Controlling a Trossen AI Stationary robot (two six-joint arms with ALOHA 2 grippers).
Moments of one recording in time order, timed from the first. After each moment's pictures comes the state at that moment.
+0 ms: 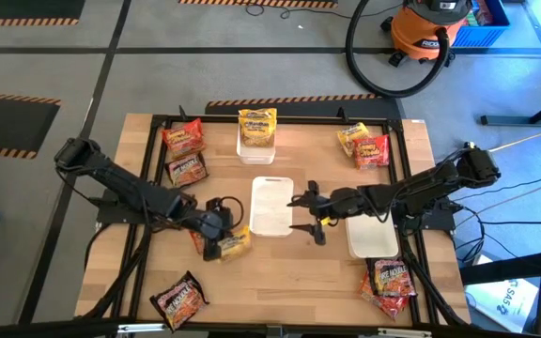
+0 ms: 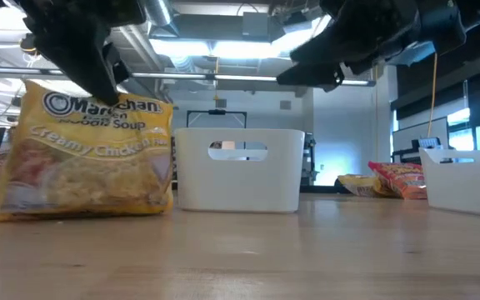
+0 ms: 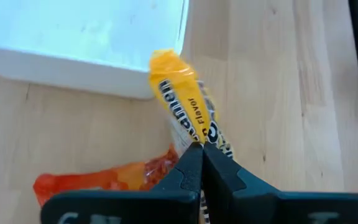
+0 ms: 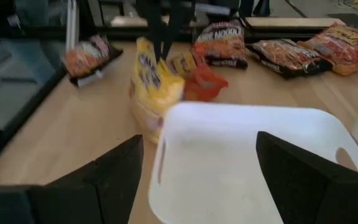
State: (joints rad) left arm -0.40 1.31 0.79 -0.37 -0.18 -0.49; right arm 0.20 1.41 0.64 0.43 0.09 0.07
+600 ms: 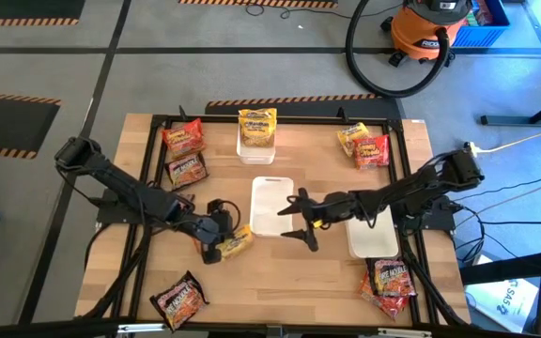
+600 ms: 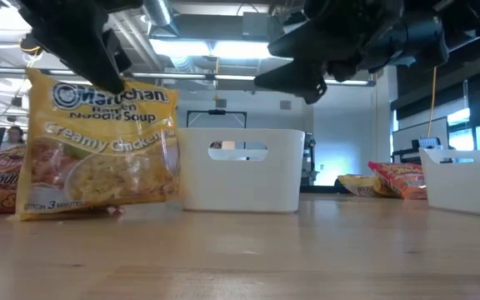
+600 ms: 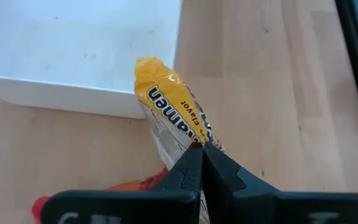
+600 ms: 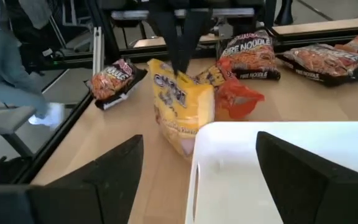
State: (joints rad) left arm -0.46 1.31 0.79 -0.31 -0.26 -0.46; right arm 0.20 1.58 0.65 0.67 0.01 0.15
